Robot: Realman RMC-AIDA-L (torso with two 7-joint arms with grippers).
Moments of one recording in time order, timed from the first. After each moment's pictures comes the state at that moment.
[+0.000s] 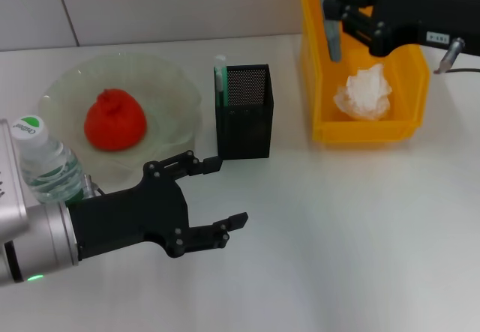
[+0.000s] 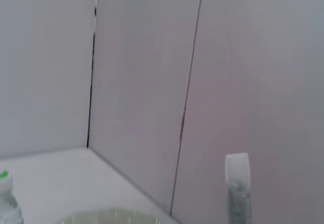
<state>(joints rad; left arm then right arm) -0.21 -2.07 1.51 0.95 1.37 1.30 -1.08 0.27 2.08 -1.13 -1.42 -1.68 -1.17 1.68</state>
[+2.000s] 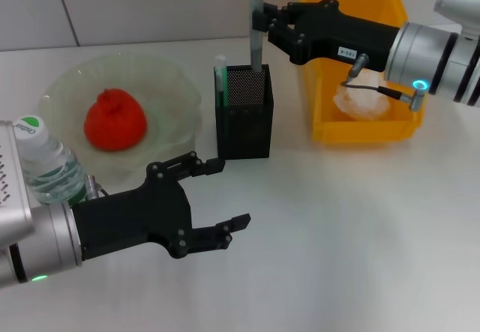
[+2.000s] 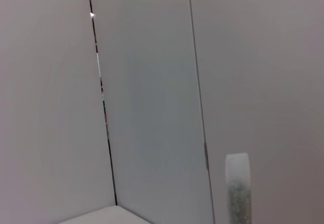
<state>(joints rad) -0.22 -2.07 1.51 0.92 1.37 1.30 -1.05 0.63 2.07 -1.03 -0.59 -1.38 -1.16 1.24</state>
